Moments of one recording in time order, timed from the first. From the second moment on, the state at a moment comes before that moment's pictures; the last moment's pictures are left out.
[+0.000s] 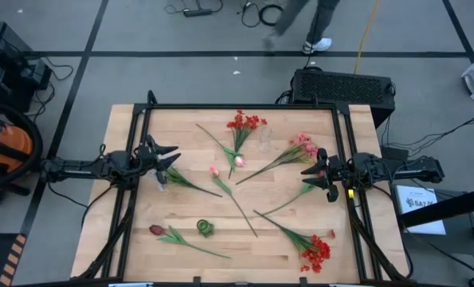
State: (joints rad) left arm -0.03 0.04 0.01 0.07 -0.40 0.03; right arm 0.07 0.04 0.05 -0.09 -0.02 0.23
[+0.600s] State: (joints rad) left arm -0.03 0.04 0.01 0.15 -0.37 -0.28; right arm 0.07 0.04 0.05 -0.09 -0.02 0.23
